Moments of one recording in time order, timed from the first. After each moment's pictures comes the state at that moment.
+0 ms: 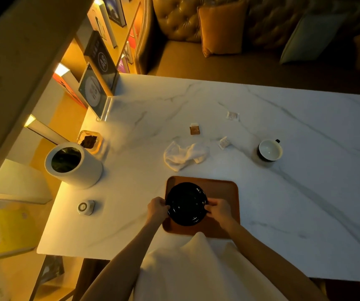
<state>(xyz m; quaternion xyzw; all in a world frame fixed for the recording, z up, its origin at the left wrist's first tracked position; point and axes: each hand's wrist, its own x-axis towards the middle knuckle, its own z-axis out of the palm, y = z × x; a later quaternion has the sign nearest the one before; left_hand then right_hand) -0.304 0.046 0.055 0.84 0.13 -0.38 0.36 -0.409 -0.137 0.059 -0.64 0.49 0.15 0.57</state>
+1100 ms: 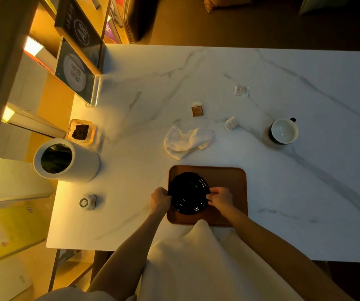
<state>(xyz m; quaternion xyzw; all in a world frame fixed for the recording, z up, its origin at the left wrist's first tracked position) -0.281 0.034 0.024 0.86 0.13 -0.42 0.27 -0.384 -0.145 0.016 -0.59 0.56 0.21 0.54</state>
